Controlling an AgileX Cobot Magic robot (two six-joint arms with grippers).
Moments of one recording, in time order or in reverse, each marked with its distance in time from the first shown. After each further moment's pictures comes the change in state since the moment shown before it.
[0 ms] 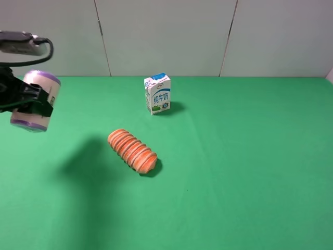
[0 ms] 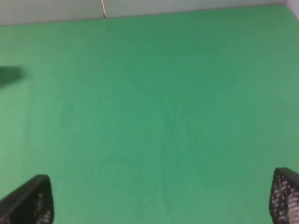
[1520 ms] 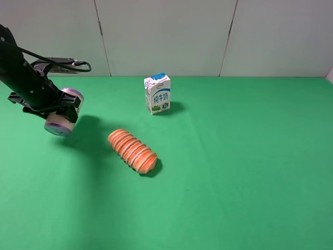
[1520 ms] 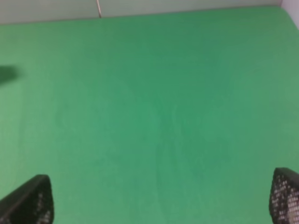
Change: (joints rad) left arm 0.000 0.435 -0.219 0.000 -0.055 -0.016; right arm 0.000 0.000 0.000 -0.014 0.001 0.000
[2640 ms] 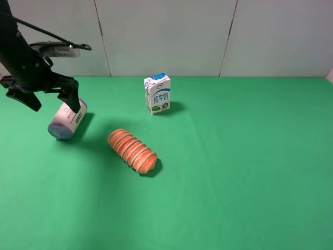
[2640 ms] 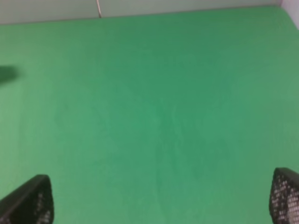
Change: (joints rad) left arm 0.000 -0.002 -0.236 0.050 0.399 -0.076; right arm 0.000 0.000 0.000 0.000 -0.001 0.000
